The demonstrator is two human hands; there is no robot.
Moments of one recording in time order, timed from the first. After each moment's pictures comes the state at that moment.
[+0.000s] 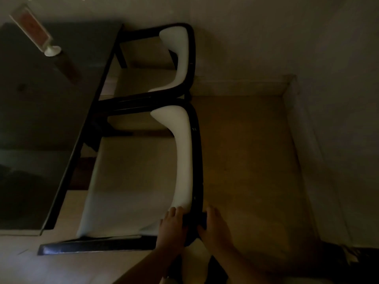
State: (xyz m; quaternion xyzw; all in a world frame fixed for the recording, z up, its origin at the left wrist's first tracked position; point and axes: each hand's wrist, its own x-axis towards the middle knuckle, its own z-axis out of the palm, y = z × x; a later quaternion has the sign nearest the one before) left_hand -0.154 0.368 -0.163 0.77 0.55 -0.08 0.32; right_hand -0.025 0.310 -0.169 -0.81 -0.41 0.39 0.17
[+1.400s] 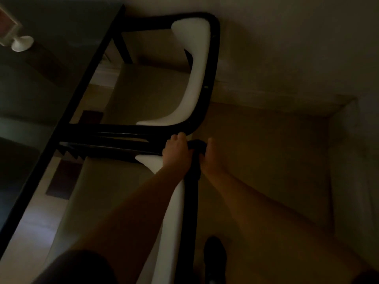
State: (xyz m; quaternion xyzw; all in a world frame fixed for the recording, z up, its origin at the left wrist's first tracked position) left_hand 0.075 0.810 -0.189 0.73 0.63 0.05 0.25; right_hand 0.183 0.770 -0.200 -0.78 -0.45 0.37 0.21
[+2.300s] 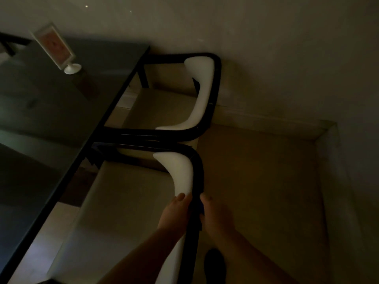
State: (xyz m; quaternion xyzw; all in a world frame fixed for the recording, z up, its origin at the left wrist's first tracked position) left_hand -0.015 0.612 -0.178 0.80 0.54 0.03 0.28; right_hand 0.122 0.575 -0.159 -0.74 -0.59 0.32 0.08
